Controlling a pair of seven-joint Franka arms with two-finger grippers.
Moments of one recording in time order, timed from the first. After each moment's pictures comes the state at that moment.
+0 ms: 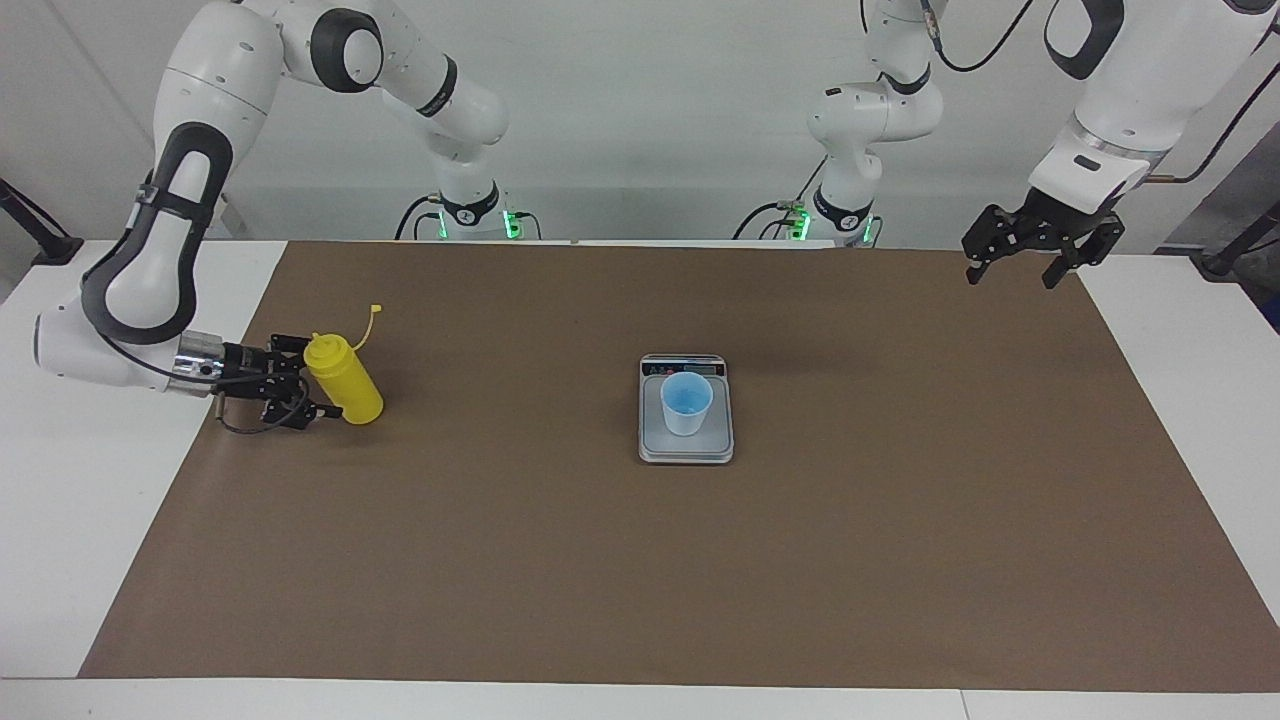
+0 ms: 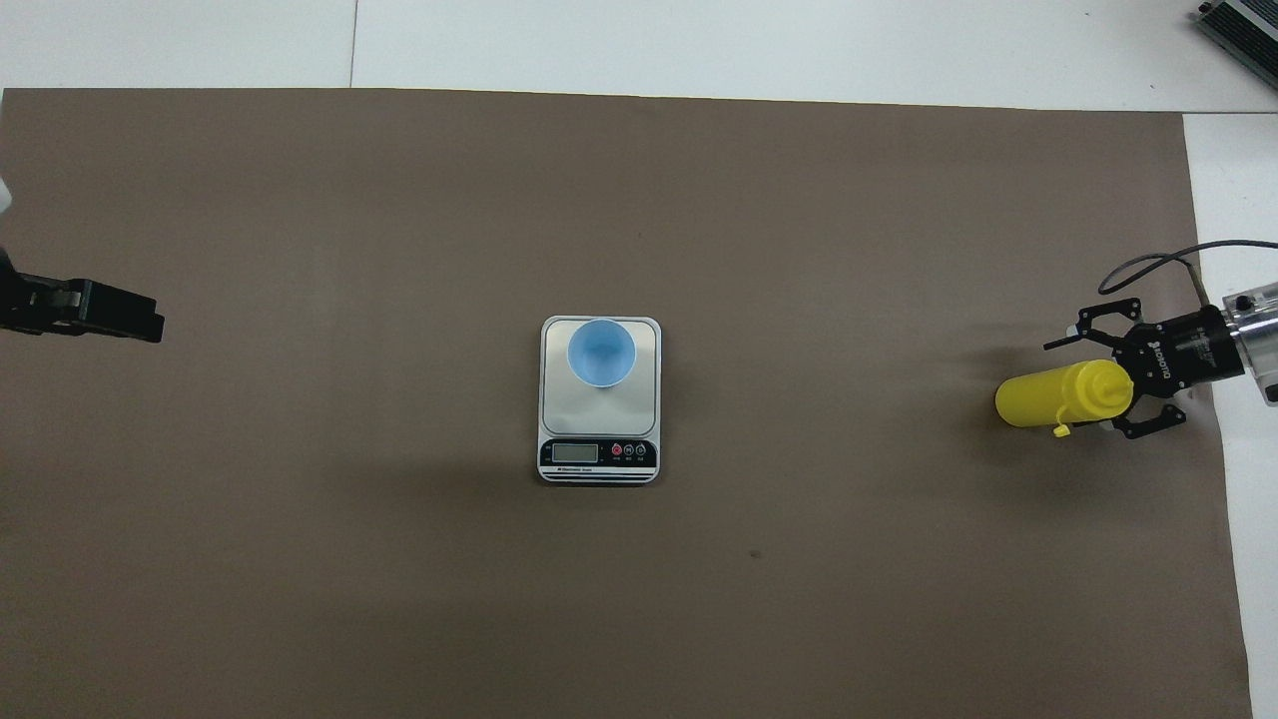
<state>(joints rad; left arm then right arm) 0.05 -0.03 -0.12 -1.59 -0.02 1.58 0.06 -0.45 0.51 -0.02 -1.65 0.62 1.50 0.68</state>
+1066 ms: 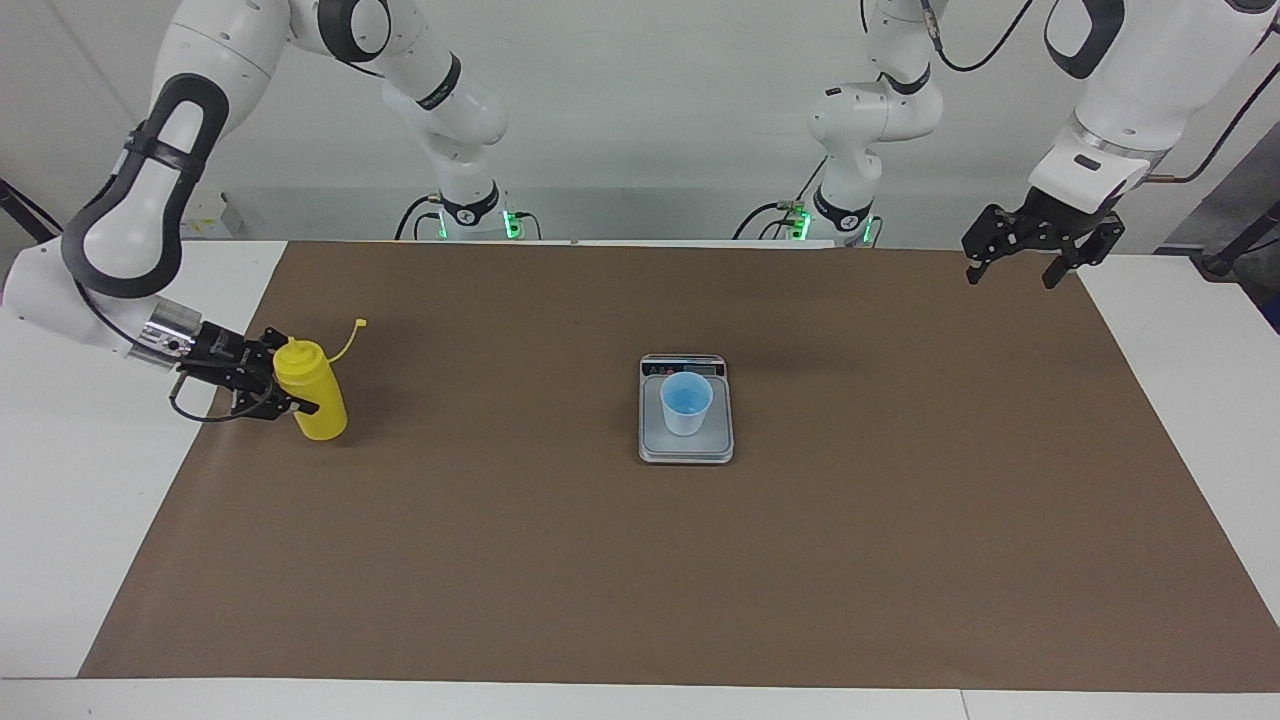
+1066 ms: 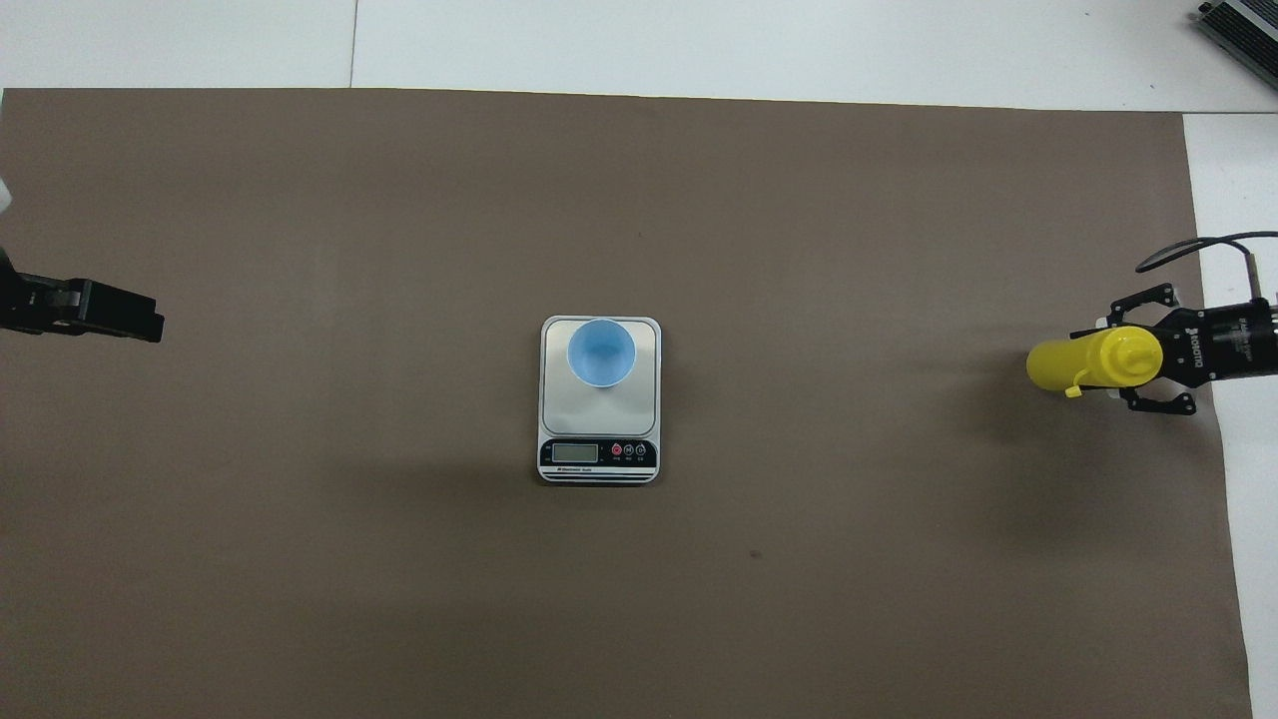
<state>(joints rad) 0.05 -0.03 -0.12 -1.59 -0.02 1.58 0.06 -0.42 0.35 -0.02 -1.71 0.66 1.71 0.83</state>
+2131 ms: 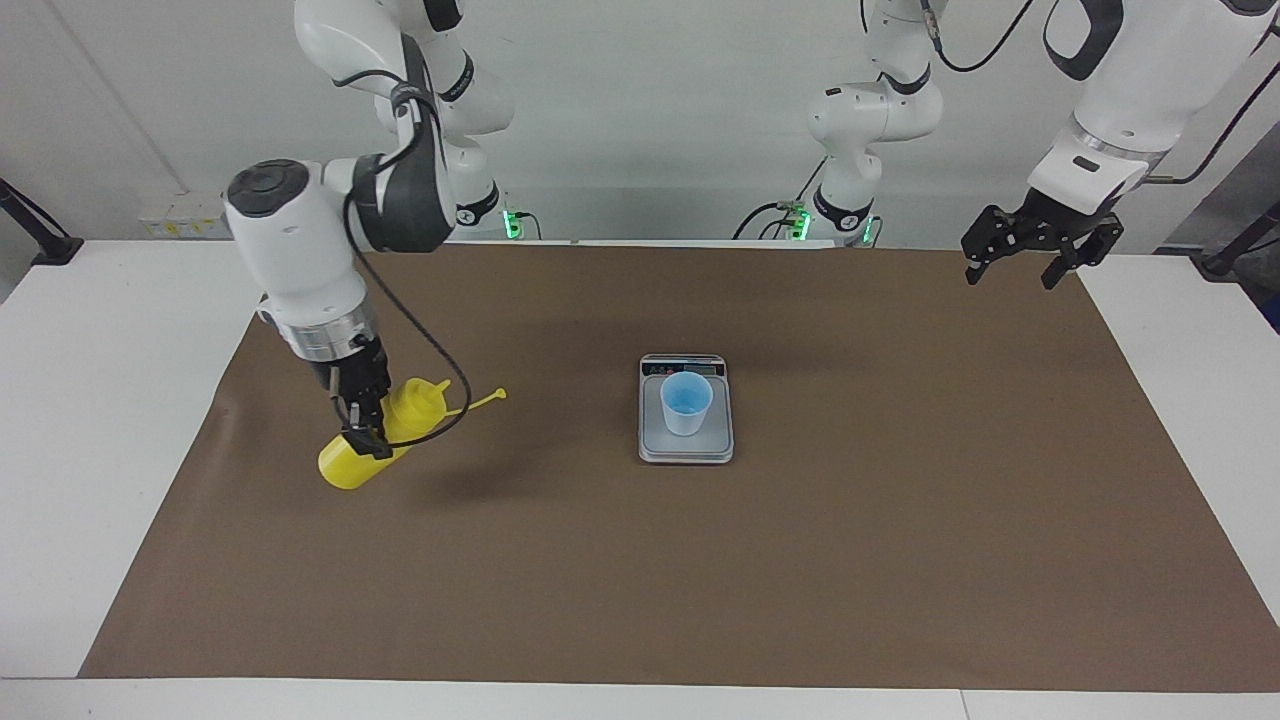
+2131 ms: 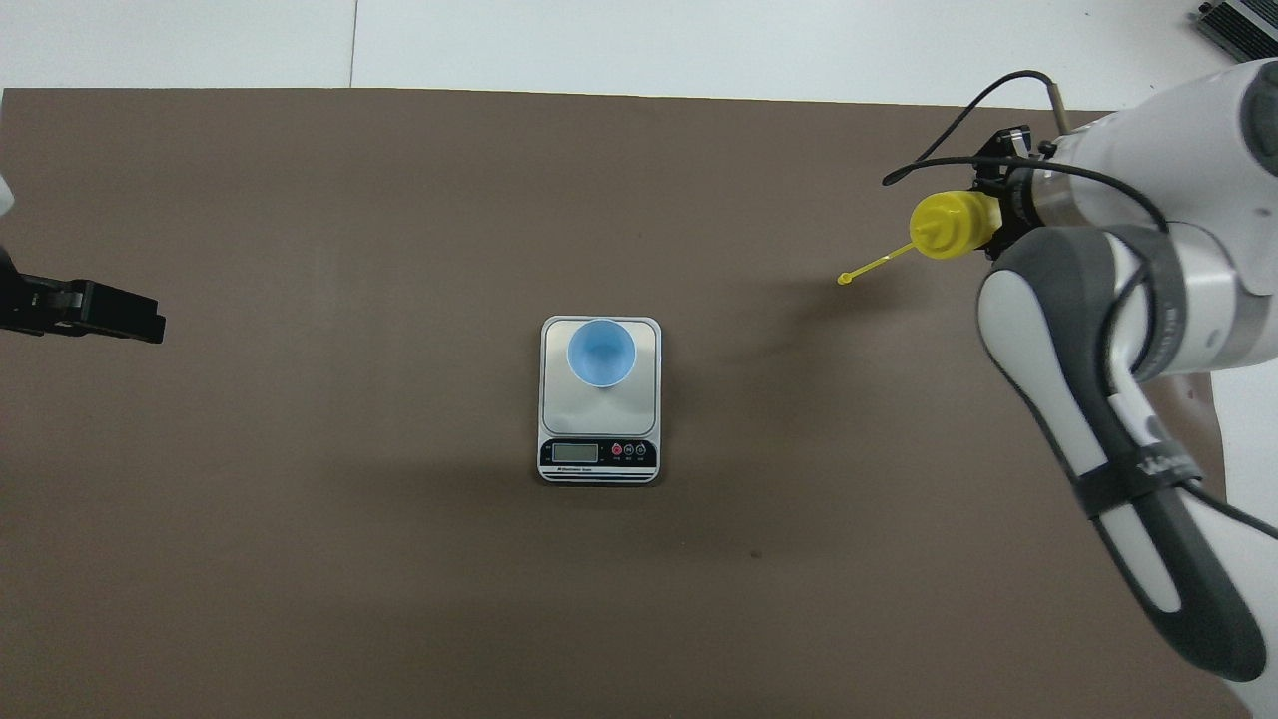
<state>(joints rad) 0.05 -0.03 -0.12 -1.60 -0.02 1.58 0.06 0.13 0.29 -0.02 -1.62 -0.09 2.14 1.48</state>
